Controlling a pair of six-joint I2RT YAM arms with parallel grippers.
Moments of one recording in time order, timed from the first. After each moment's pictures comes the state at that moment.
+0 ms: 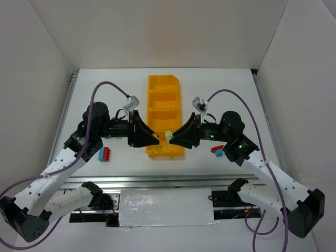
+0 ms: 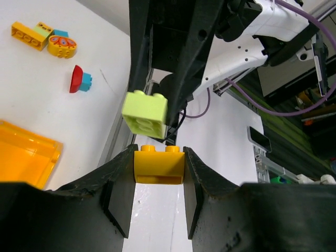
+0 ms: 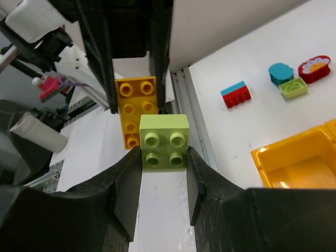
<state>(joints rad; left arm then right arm) -0.55 0.95 0.98 -0.16 0.90 -0.48 0.63 0.90 0.77 0.17 -0.81 0.52</state>
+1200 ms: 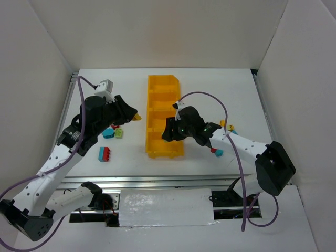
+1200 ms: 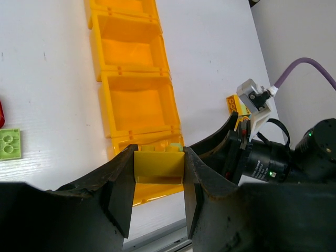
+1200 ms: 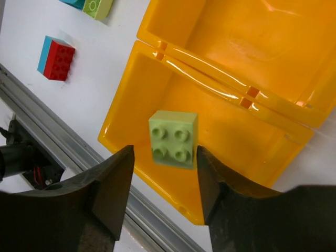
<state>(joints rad) -0.47 0.96 1.11 -0.50 -0.03 -0.60 0.72 1.41 0.91 -0.14 -0.16 0.52</state>
